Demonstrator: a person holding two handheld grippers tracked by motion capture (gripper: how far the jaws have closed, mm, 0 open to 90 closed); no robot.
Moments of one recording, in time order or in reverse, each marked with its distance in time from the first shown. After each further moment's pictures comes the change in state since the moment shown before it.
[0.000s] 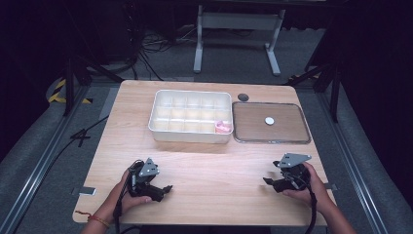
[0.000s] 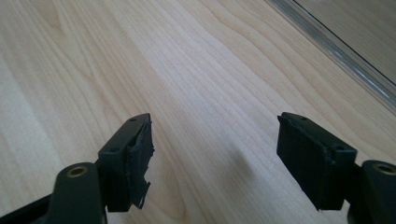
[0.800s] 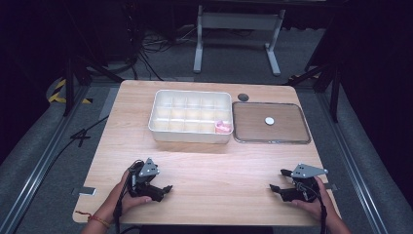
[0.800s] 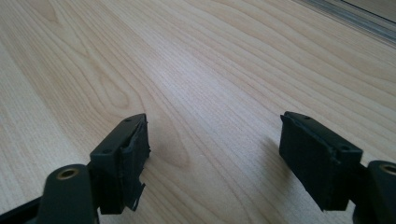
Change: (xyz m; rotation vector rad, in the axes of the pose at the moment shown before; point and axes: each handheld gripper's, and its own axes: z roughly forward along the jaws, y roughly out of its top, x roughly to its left) left arm 0.000 0.000 0.000 -0.001 -0.001 -0.005; right arm 0.002 -0.049 -0.003 -0.124 0.000 0.148
